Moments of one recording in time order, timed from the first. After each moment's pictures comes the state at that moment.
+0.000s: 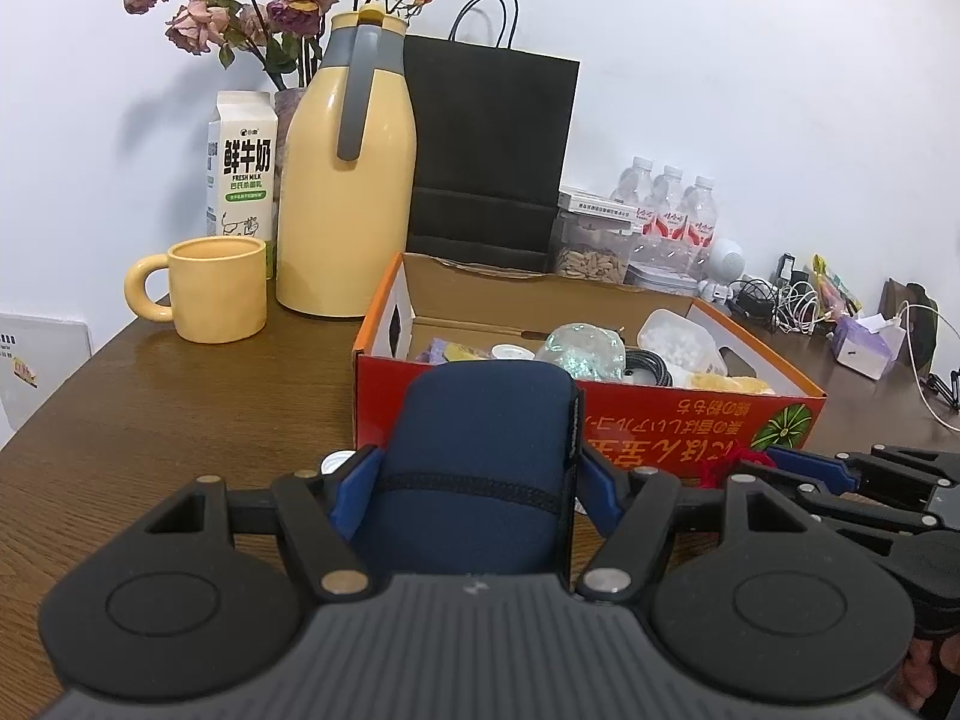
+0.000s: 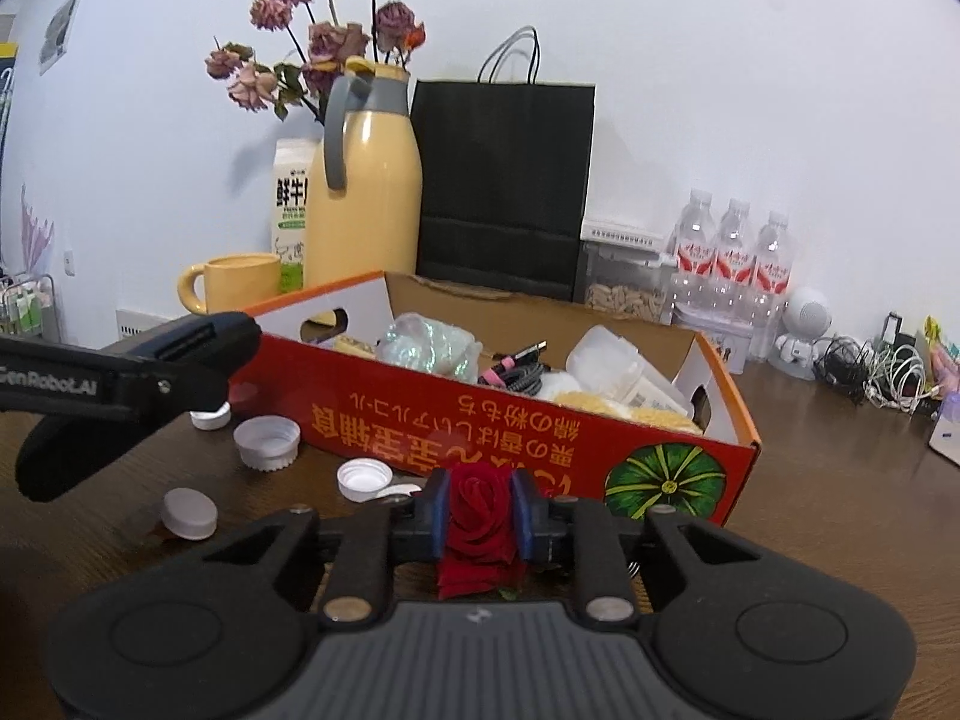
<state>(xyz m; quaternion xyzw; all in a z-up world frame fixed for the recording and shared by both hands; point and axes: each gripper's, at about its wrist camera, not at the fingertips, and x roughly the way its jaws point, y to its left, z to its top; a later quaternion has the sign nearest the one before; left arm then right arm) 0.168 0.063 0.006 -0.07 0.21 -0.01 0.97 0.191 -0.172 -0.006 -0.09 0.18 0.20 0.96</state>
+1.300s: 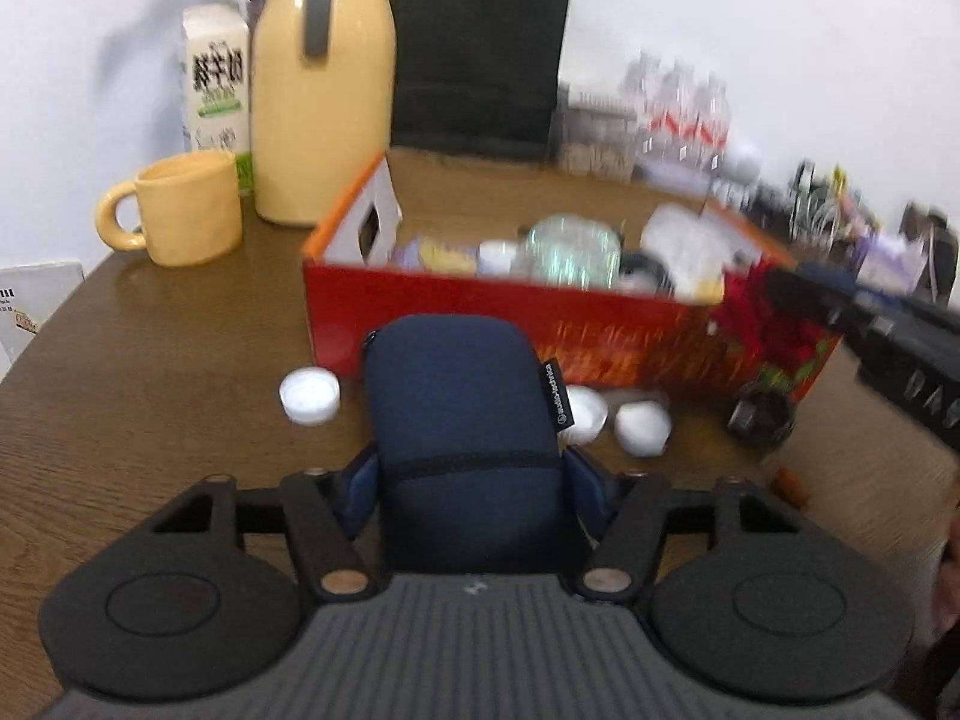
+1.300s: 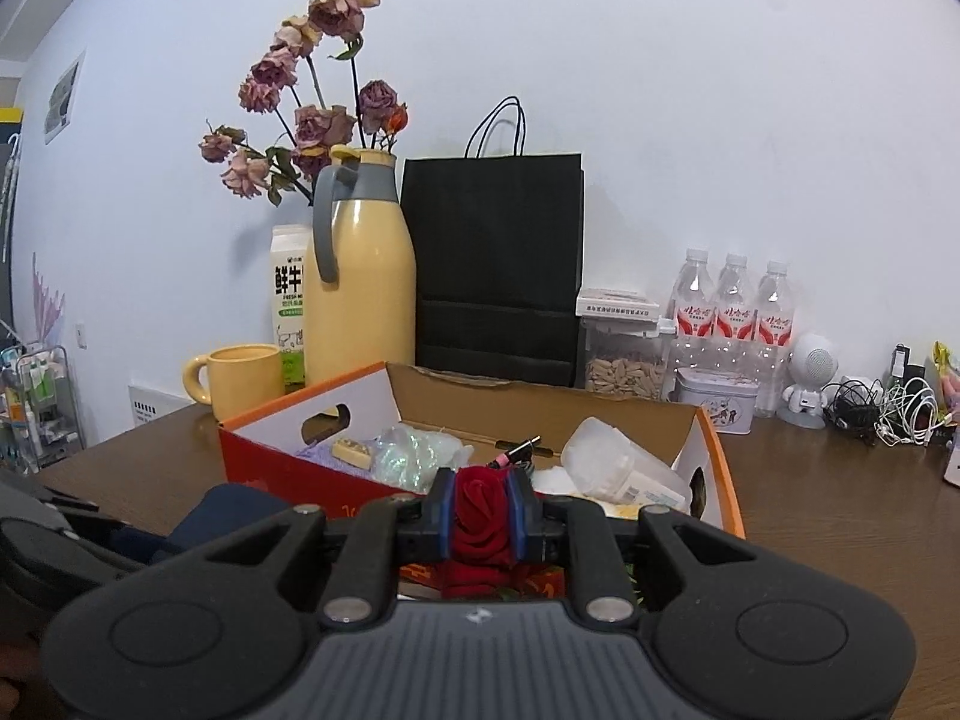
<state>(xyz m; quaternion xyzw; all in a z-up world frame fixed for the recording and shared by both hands) 0.197 0.043 0.003 -0.06 0.31 0.00 0.95 0.206 -0.183 0.023 -0.04 0.13 0.21 0.97</state>
